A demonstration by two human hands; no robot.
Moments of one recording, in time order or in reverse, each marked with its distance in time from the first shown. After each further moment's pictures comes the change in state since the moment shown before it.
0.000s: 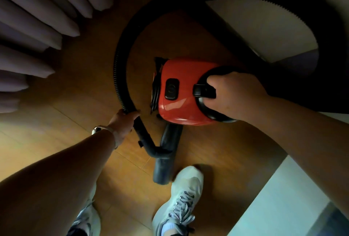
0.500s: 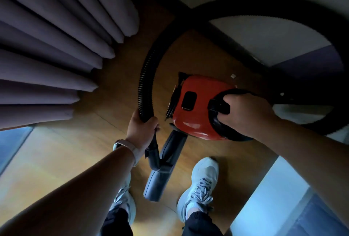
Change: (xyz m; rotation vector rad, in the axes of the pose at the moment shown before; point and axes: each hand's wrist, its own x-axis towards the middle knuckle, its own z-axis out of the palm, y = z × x) left_hand -0.140 0.039 -0.048 -0.154 0.039 0.333; right_hand -0.059 -0.043 -0.041 0.169 -0.012 0.205
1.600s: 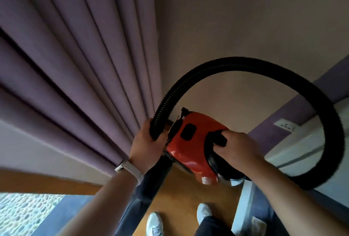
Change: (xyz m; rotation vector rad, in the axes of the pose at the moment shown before) left_hand -0.447 0.440 -0.276 0.236 -0.004 0.762; right_hand -0.314 -0.263 -0.476 0.093 0.452 0.202
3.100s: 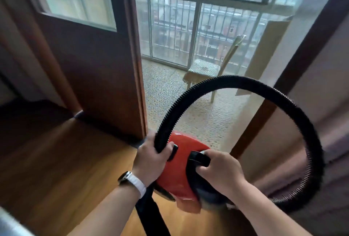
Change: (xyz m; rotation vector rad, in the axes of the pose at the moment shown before) left_hand -0.566 -0.062 -0.168 0.072 1.440 -0.427; right_hand -0.374 -0.336 0.054 -0.025 -0.278 -1.467
